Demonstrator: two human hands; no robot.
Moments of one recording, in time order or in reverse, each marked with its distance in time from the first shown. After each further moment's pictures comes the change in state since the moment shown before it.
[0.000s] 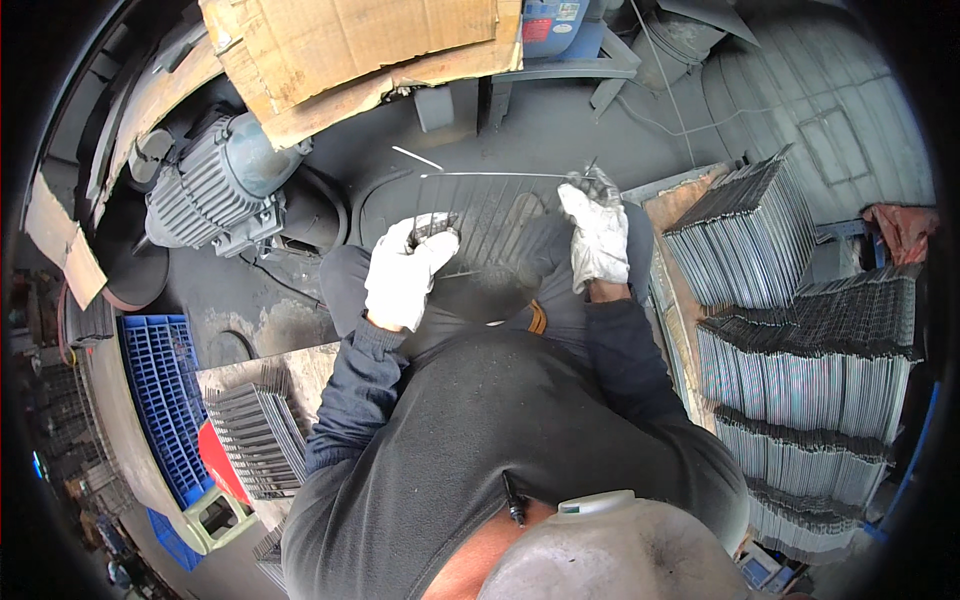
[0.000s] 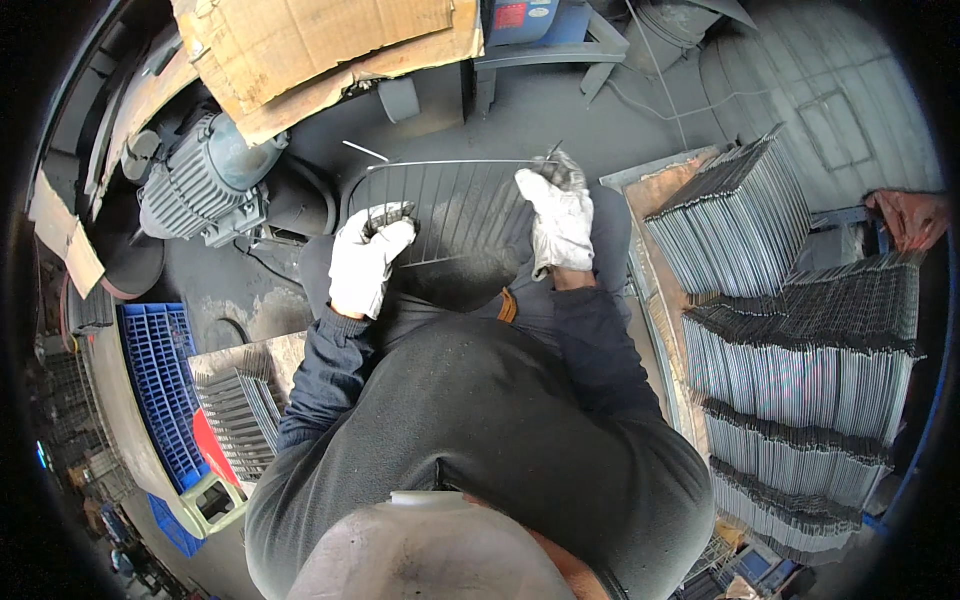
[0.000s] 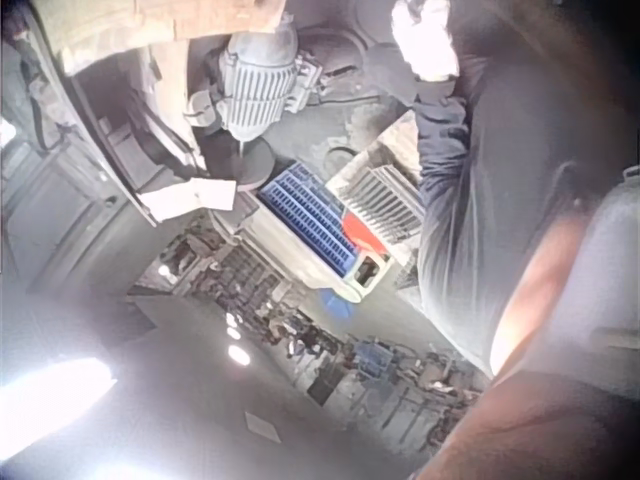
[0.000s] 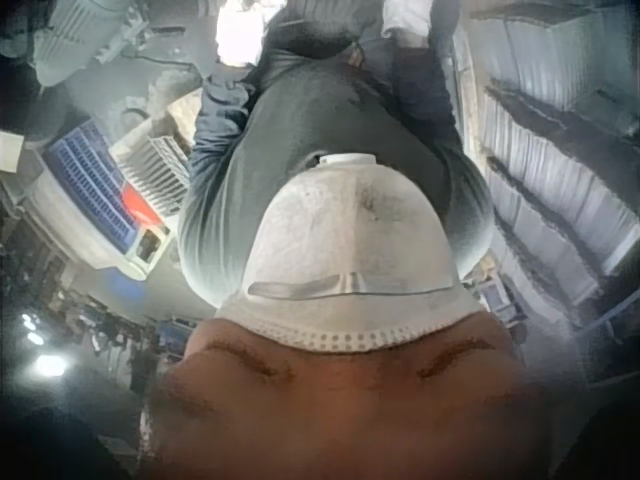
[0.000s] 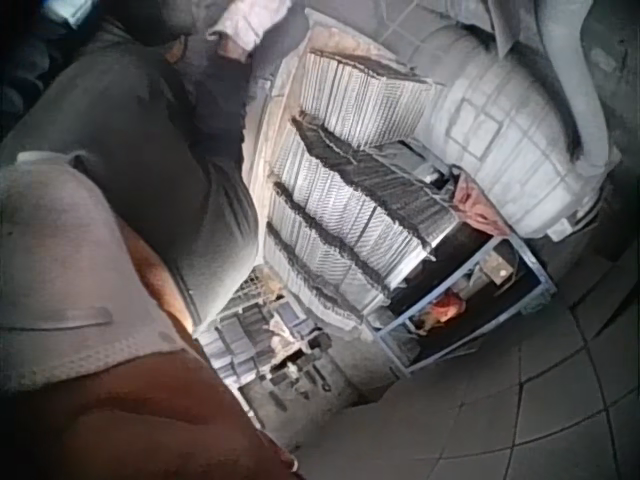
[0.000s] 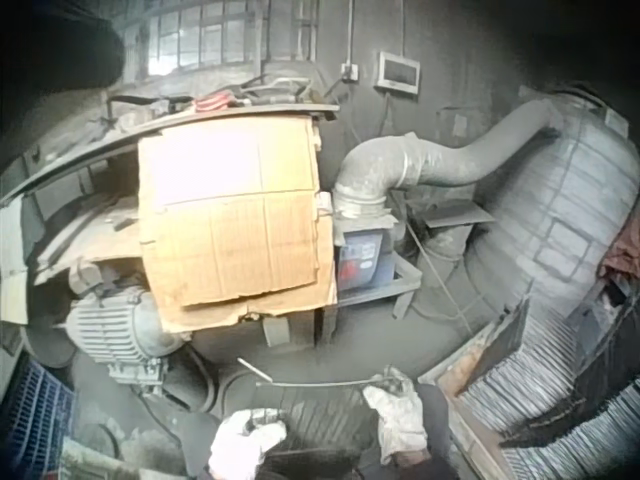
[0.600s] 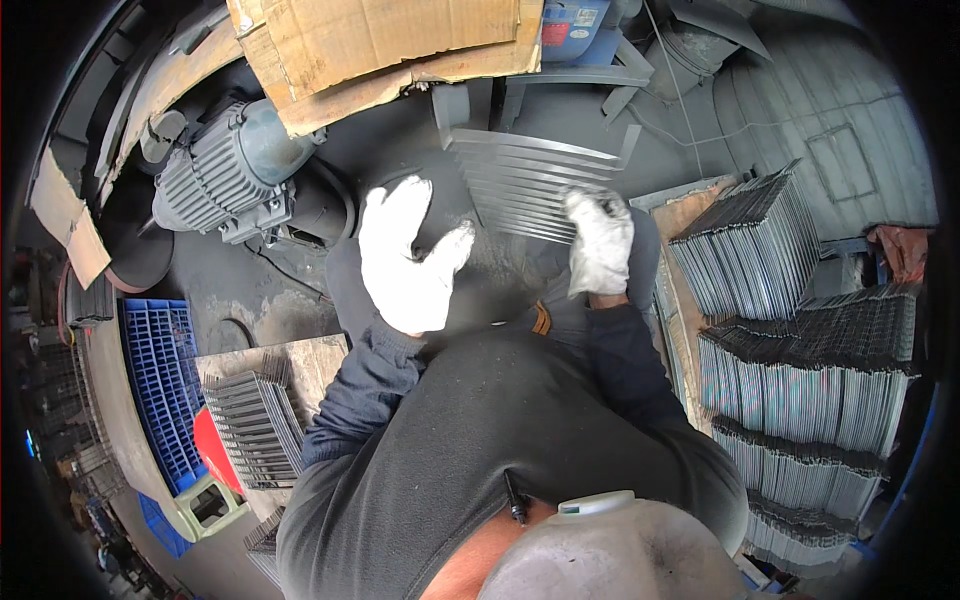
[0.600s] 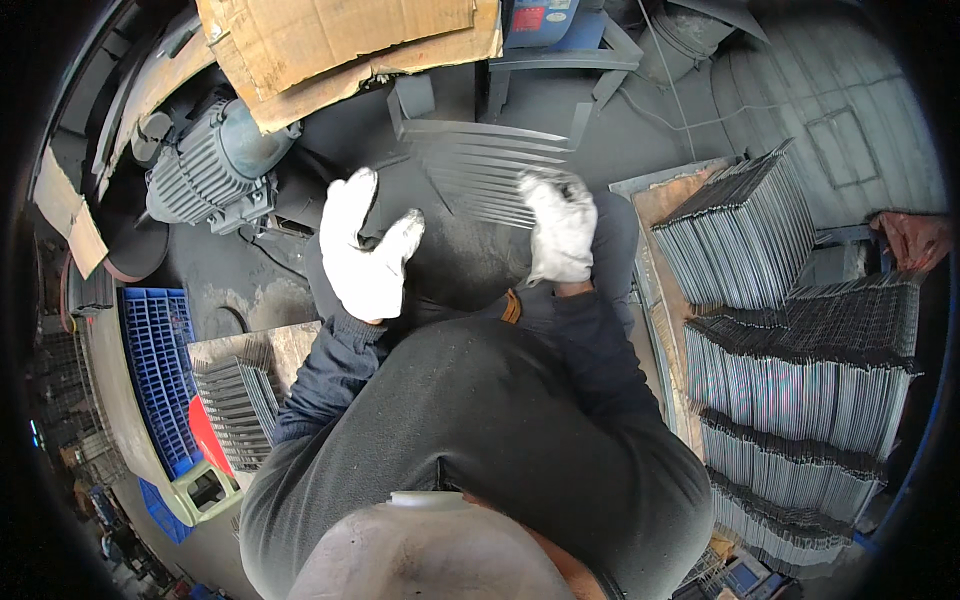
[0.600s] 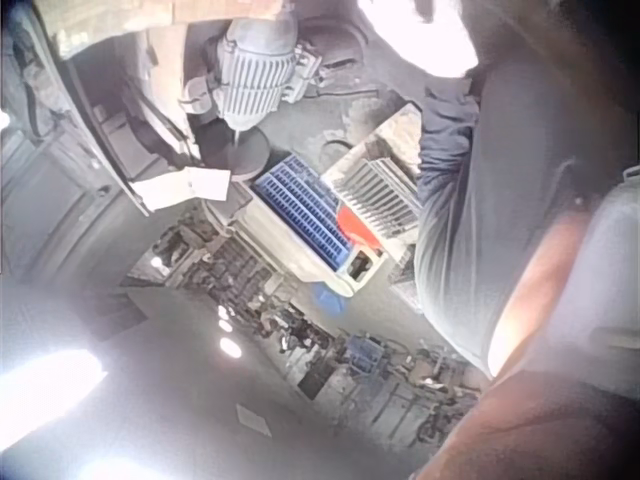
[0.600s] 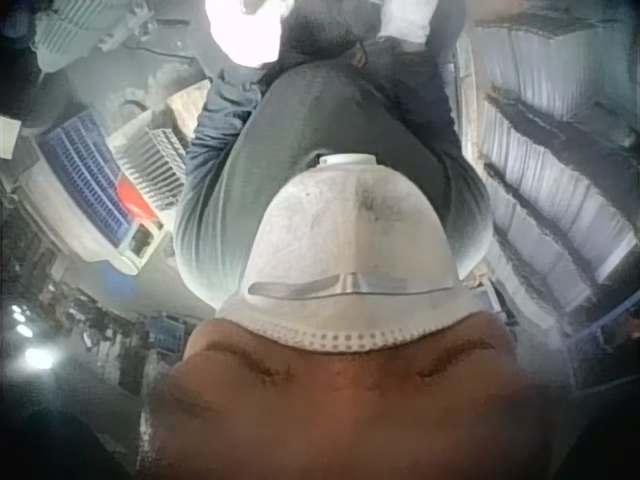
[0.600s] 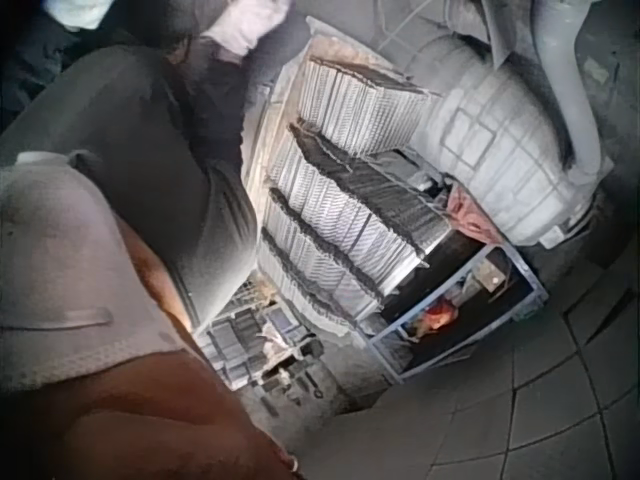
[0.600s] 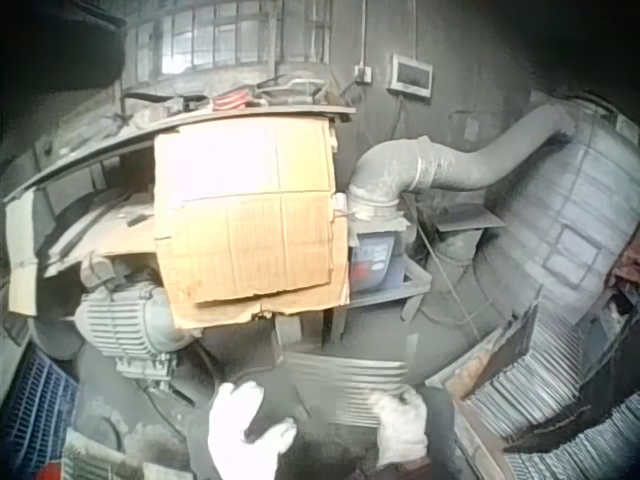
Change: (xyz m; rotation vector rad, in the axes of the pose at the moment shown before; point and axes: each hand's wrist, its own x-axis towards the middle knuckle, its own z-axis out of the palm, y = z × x) left_hand -0.019 0.035 0.019 0.872 0.410 0.896; right_hand -0.027 -0.030 0.029 -0.014 -0.046 0.020
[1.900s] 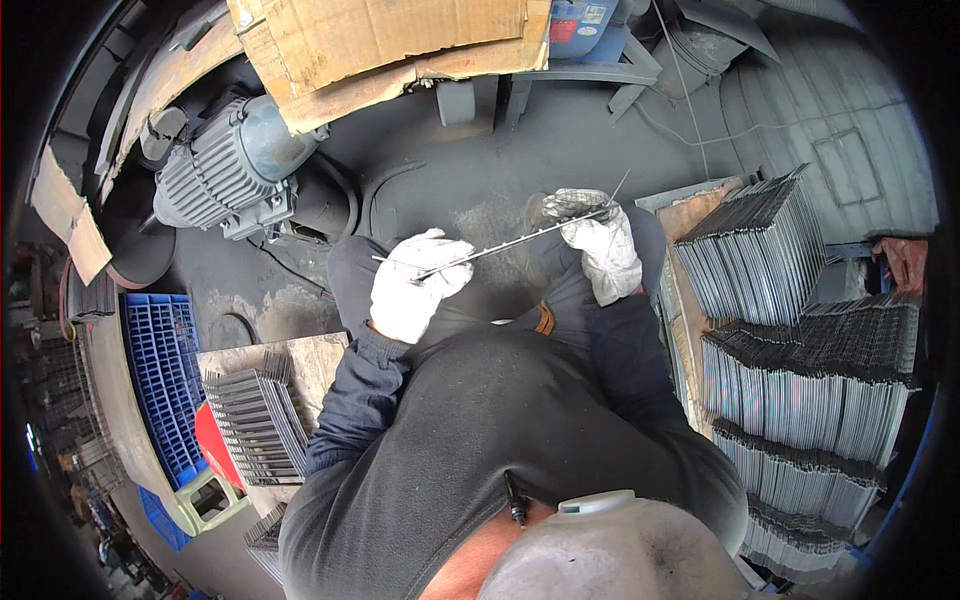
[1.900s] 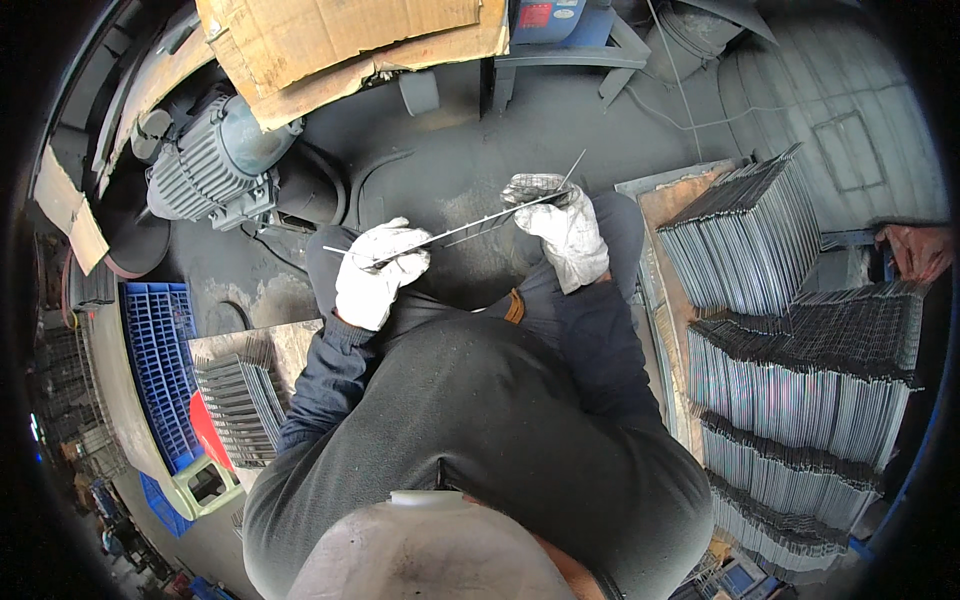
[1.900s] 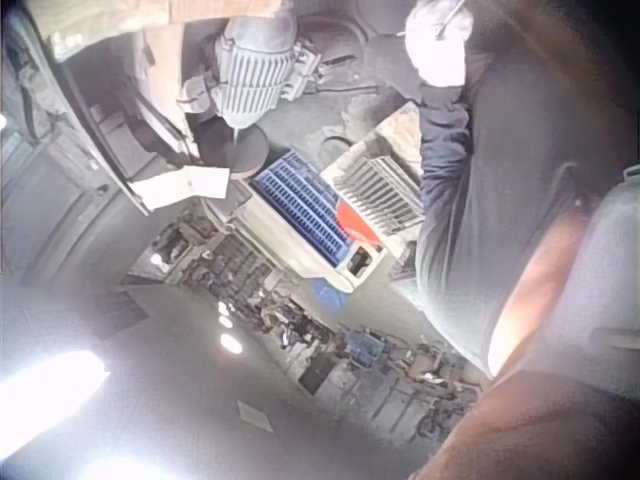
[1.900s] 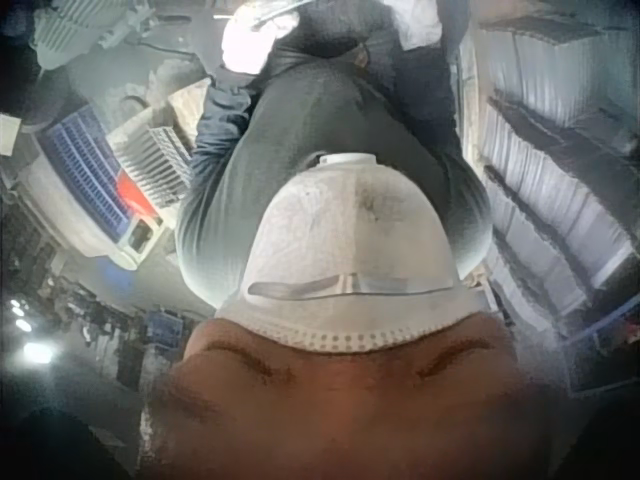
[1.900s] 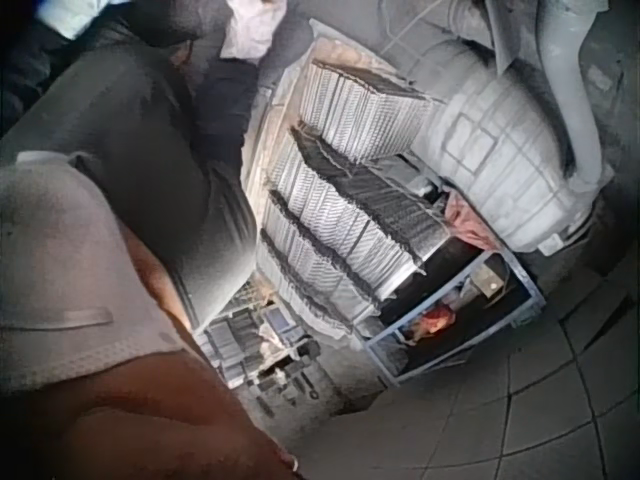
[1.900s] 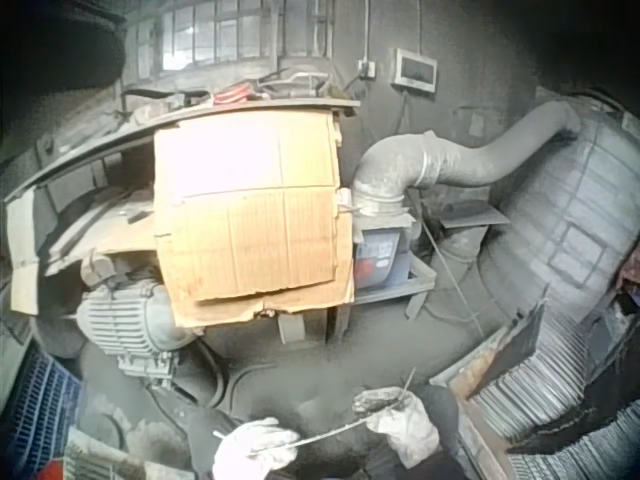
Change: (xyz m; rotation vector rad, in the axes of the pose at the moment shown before) left_hand -0.045 -0.058 -0.002 -0.452 -0.524 -0.104; right_hand 0.017 0.013 -0.039 0.043 -0.393 0.239
